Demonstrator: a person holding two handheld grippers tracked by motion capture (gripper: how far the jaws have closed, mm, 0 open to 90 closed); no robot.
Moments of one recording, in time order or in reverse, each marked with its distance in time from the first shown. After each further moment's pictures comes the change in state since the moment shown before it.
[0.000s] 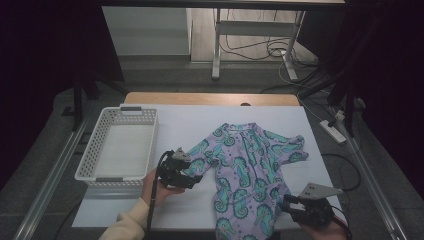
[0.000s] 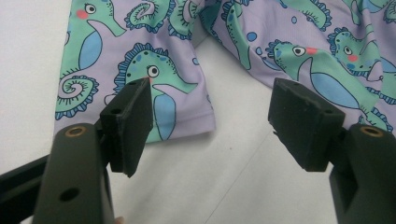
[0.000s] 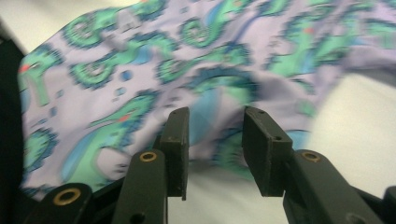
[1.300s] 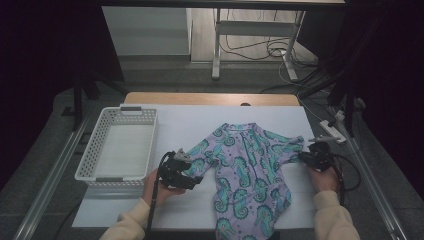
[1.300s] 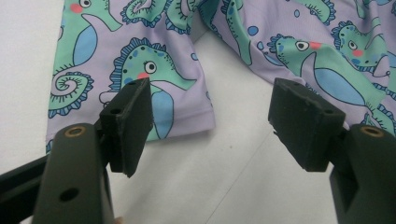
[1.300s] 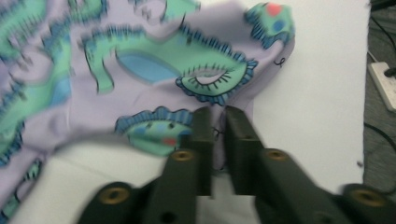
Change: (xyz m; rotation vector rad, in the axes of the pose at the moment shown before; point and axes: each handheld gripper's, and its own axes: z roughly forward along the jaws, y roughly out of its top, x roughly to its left) left arm 0.000 -0.001 0.004 0.012 0.003 0.001; right arm -0.166 0.029 0.071 0.116 -0.353 0.290
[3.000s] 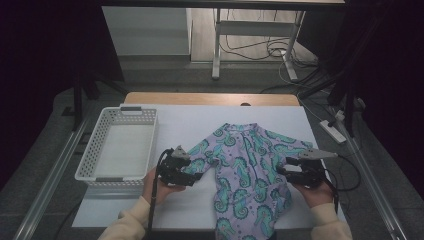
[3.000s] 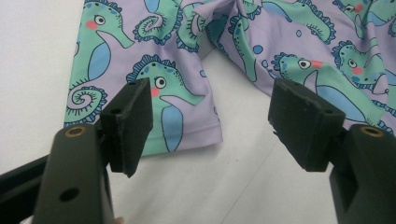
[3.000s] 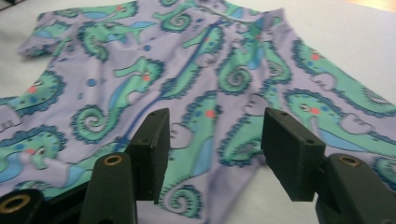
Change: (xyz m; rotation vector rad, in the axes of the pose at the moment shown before) left arm 0.005 0.003 -0.004 -0.048 0.005 -0.011; right arm 0.079 -0.014 -0.059 -0.231 0.283 -0.190
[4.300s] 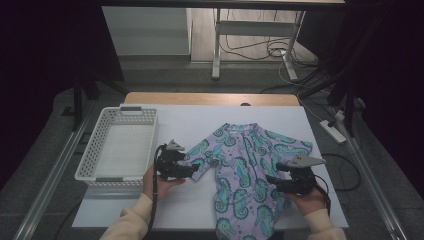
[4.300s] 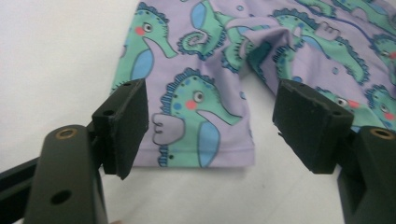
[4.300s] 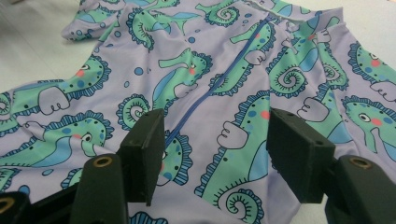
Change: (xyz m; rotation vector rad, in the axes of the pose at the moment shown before) left arm 0.019 0.002 0.005 -0.060 0.075 -0.162; right arm 0.029 -0.003 0.007 0.019 0.077 -0.073
